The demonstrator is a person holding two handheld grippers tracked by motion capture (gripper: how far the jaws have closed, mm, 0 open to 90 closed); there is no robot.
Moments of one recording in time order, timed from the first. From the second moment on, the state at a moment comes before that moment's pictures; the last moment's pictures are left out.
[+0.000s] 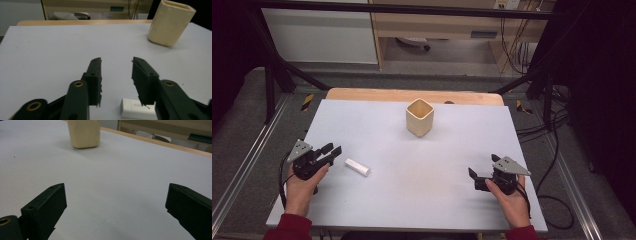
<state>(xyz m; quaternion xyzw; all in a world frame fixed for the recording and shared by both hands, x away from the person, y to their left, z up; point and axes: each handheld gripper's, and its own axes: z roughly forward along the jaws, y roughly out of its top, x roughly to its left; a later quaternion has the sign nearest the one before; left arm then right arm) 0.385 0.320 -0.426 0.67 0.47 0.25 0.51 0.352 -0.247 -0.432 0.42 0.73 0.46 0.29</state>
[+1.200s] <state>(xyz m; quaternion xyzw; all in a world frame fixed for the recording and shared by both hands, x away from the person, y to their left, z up) 0.403 0.309 -0.453 0.78 0.44 0.21 0.39 0.349 -0.236 -0.435 0.40 0.74 0.45 0.29</state>
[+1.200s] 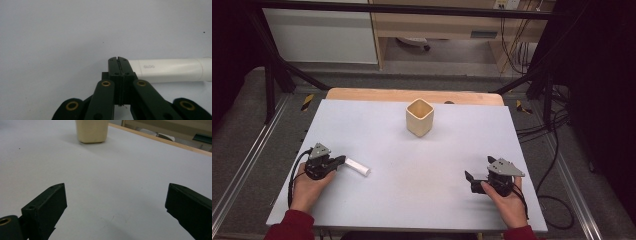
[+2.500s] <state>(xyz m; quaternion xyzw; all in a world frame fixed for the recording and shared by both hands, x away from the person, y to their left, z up) 0.396 0.259 -0.455 0.82 0.39 0.18 0.37 0.345 -0.225 -0.432 0.39 0.76 0.45 0.28</state>
